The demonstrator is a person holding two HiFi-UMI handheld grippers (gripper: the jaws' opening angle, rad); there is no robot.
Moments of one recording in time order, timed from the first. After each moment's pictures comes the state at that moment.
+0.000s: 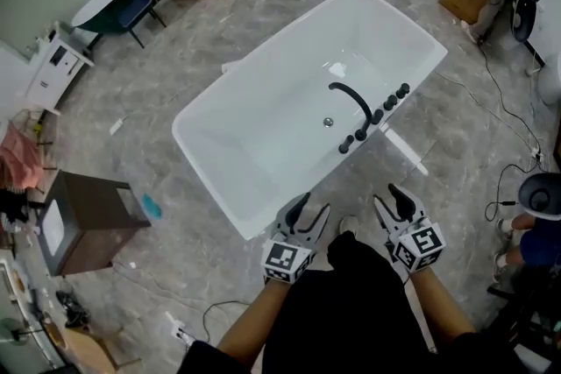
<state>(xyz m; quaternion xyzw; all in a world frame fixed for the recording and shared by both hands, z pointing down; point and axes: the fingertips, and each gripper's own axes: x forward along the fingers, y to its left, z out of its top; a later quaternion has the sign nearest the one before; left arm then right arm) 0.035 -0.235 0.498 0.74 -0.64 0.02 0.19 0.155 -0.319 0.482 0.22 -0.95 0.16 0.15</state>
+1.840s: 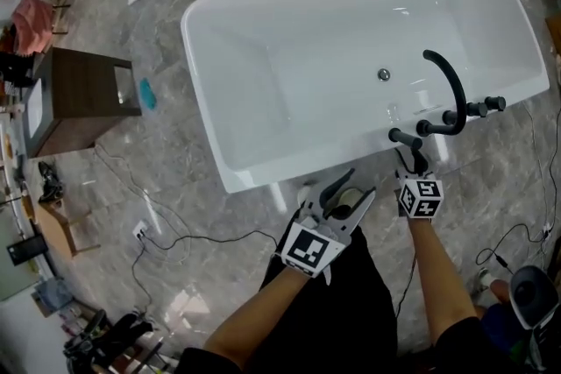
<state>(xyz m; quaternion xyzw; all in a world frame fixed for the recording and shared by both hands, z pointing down) -0.011 -0.329 0.689 0.64 -0.72 -0.04 0.26 0.044 -0.462 0.883 0.15 -0.91 0.17 0.33</state>
